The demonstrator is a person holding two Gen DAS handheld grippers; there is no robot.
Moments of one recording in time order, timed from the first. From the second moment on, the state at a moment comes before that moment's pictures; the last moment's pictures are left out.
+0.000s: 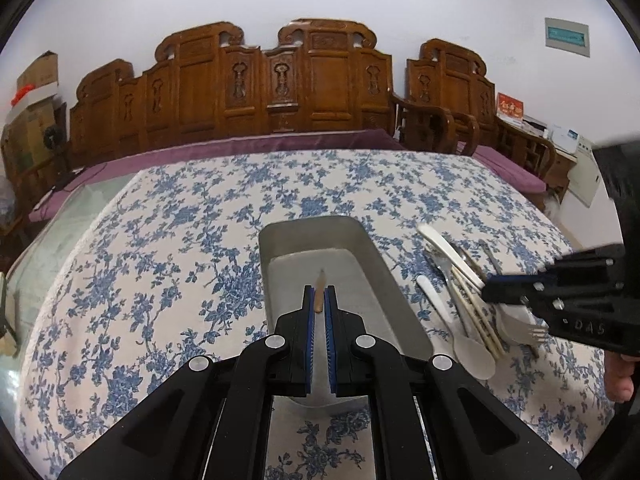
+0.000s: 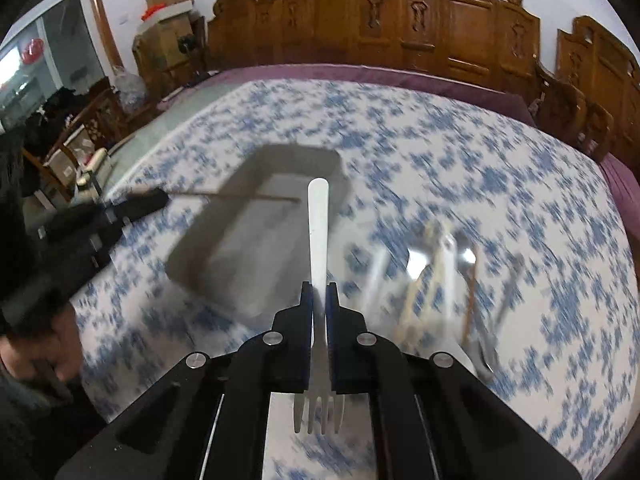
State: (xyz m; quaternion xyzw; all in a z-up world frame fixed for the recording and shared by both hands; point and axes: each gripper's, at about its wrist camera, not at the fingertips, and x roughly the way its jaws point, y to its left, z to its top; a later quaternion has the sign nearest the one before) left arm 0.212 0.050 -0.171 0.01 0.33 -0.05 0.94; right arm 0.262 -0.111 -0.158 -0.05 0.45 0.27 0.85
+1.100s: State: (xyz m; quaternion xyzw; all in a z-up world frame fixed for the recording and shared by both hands) left arm 0.234 0.080 -0.175 -0.03 0.36 -0.04 0.93; right arm 0.304 -0.053 -0.182 -0.01 0.45 0.32 0.83
